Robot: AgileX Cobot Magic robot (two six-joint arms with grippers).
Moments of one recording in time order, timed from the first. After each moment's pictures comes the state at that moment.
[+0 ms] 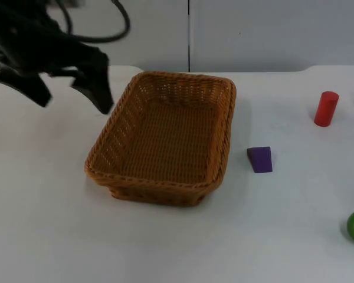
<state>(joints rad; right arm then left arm) 0.05 0.90 -0.64 0.01 0.76 -0.02 -0.21 1.92 -1.37 -0.28 0.87 0.33</state>
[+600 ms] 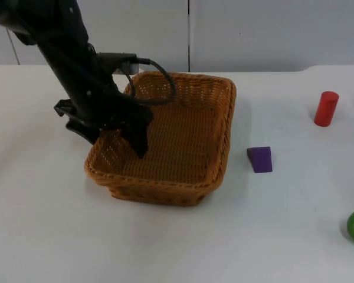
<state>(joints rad) 0.05 0.90 -0.64 0.00 0.76 -0.02 -0.25 2.29 -1.59 -0.31 0.81 0.33</state>
